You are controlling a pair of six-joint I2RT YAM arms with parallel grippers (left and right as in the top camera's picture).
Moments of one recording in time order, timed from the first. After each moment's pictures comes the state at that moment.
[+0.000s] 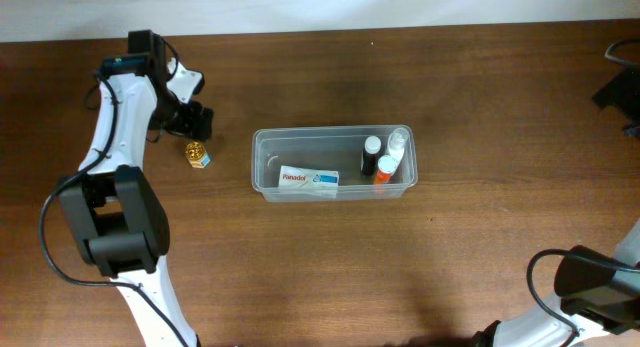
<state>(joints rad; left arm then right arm) 0.08 2.20 1.92 -1.12 0.07 0.38 -0.49 1.85 2.30 -1.69 0.10 0.44</state>
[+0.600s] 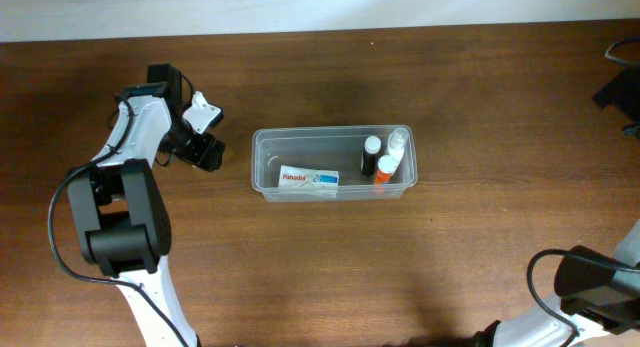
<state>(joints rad) 0.07 2.20 1.68 -0.97 0.08 0.55 -0.49 1.85 2.30 -1.69 0.10 0.44</state>
